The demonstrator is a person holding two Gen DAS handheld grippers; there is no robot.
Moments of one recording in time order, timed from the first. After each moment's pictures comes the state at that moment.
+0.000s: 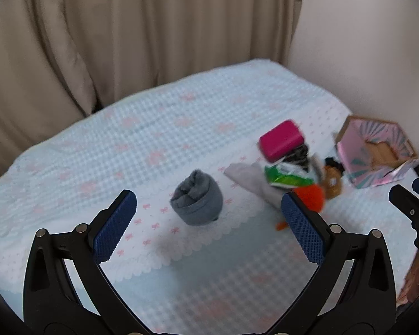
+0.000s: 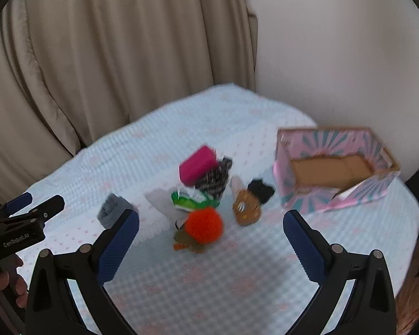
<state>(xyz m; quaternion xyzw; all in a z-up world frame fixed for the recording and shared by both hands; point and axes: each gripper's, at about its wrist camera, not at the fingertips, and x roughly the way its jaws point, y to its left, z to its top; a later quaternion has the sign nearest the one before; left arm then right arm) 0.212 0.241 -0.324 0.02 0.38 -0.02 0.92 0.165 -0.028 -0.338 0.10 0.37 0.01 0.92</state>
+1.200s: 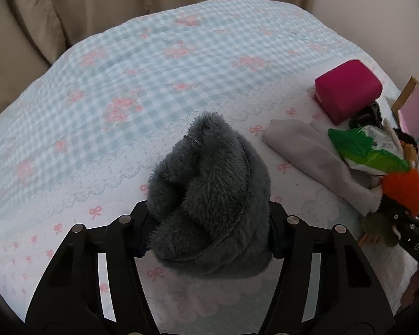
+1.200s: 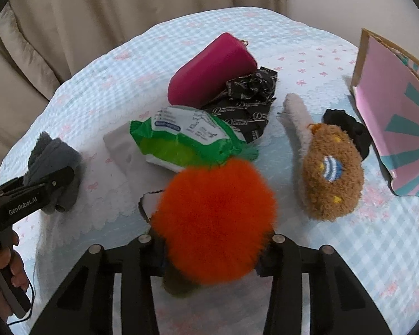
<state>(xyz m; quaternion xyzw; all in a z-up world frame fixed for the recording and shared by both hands) 0.325 0.265 -0.488 0.01 0.48 -0.02 0.88 0.289 0.005 -0.525 0.09 0.47 0.06 0.87</state>
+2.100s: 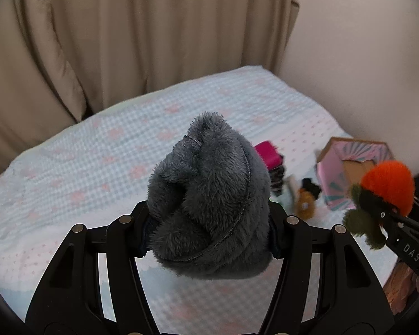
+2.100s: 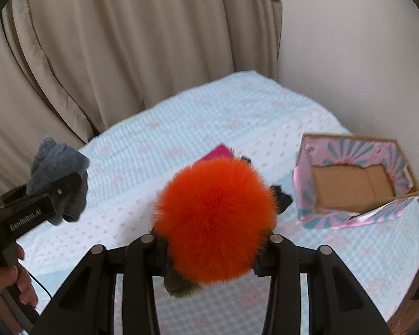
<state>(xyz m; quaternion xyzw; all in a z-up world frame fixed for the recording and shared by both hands) 0.226 0.192 -0.249 0.00 0.40 -0.03 0.92 0.207 -0.040 -0.309 0.09 0.40 0.07 0.91</state>
